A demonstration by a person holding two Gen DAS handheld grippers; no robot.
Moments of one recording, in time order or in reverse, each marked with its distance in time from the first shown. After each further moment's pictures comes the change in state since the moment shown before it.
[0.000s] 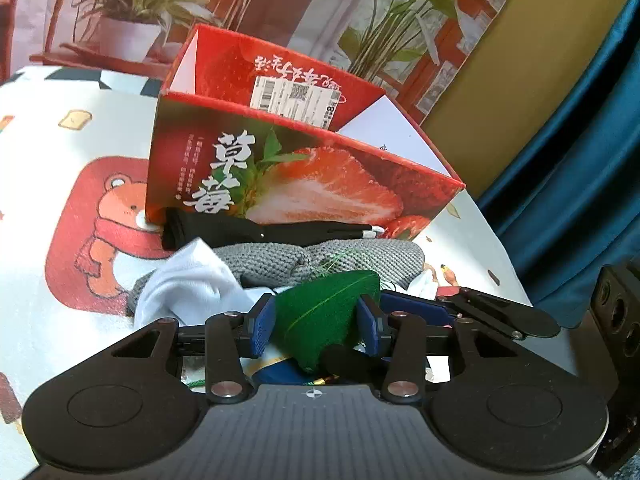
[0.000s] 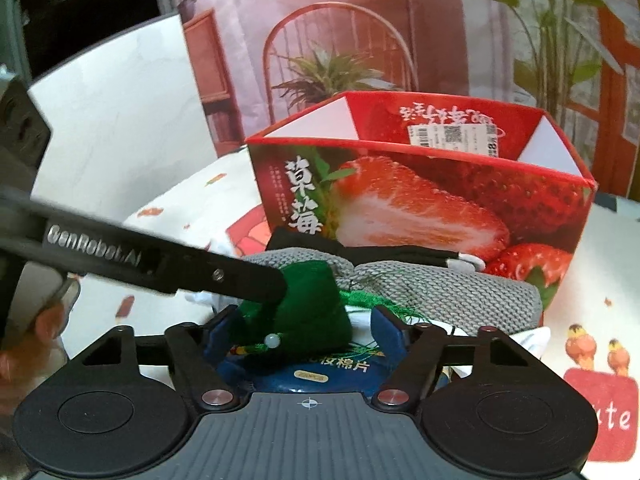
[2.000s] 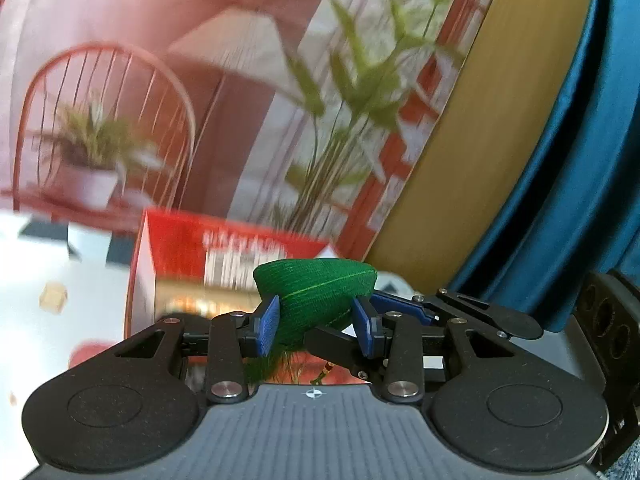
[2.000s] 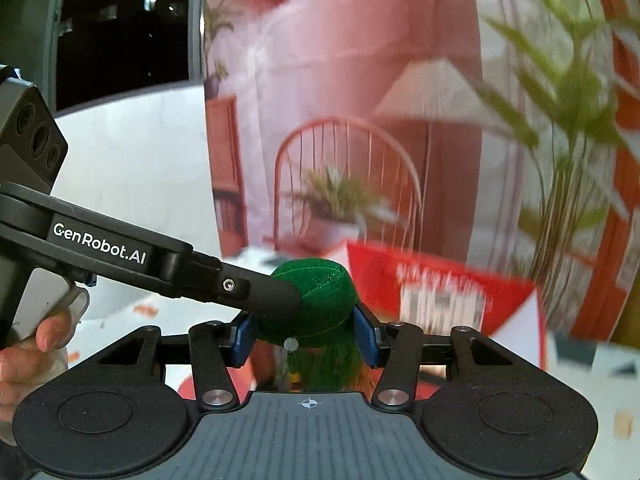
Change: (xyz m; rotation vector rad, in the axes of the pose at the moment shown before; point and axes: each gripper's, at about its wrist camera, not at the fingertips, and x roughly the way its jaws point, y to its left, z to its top) left arm -0.063 -0.045 0.113 0.127 -0.297 -0.063; right arm -0.049 -0.005 0.126 -0.155 -0.275 -0.016
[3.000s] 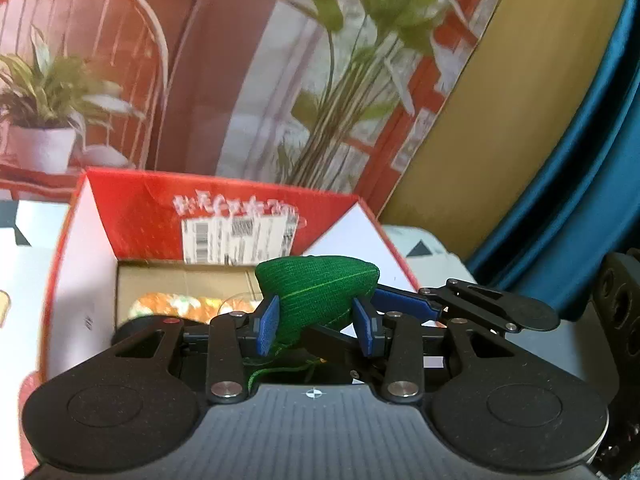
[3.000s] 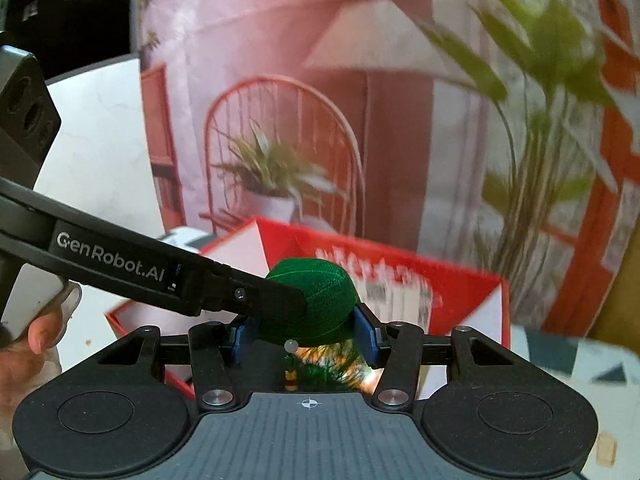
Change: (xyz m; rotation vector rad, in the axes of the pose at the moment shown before) left arm 0.142 0.022 -0.010 0.005 0.235 0.004; right arm 0.092 -0.087 -0.029 0.093 0.153 -0.101
